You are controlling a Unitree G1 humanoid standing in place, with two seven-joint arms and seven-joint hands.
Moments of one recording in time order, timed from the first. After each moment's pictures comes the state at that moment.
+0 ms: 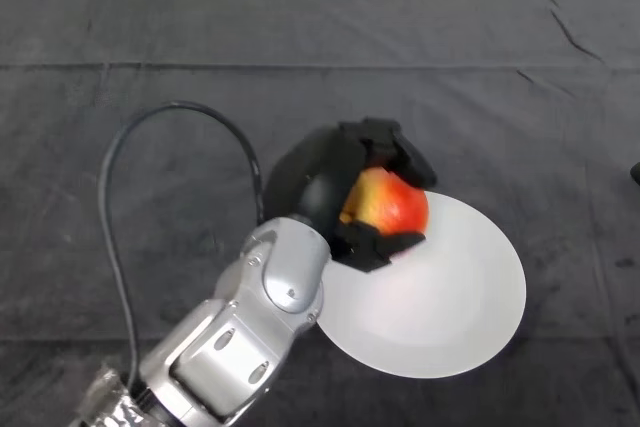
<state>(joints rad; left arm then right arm) -0.52 0.24 -0.65 -0.07 0.11 0.56 0.29 -0.72 -0.65 -0.59 1.22 0.58 0.79 0.92</state>
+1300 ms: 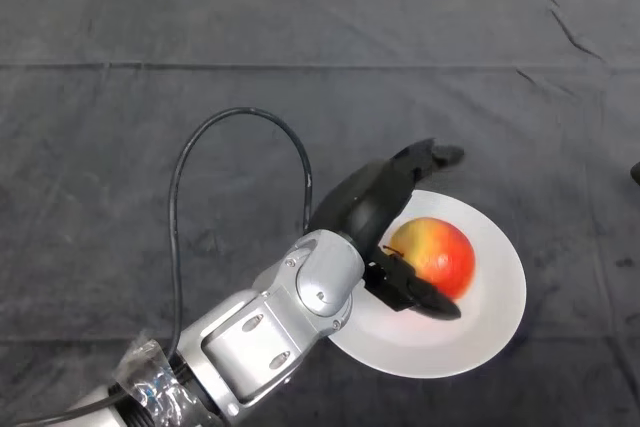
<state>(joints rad) -0.62 0.25 -0.77 0.09 -0.04 0.47 0.24 -0.72 -0.65 -0.59 1.22 0.58 0.79 0.92</state>
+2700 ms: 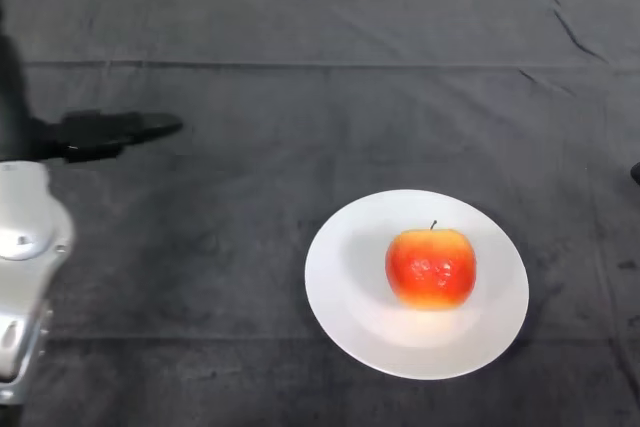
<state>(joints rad) -0.35 0.49 0.06 -0.11 -0.01 0.22 0.51 -0.72 -0.65 -0.59 1.22 0.58 0.79 0.92</state>
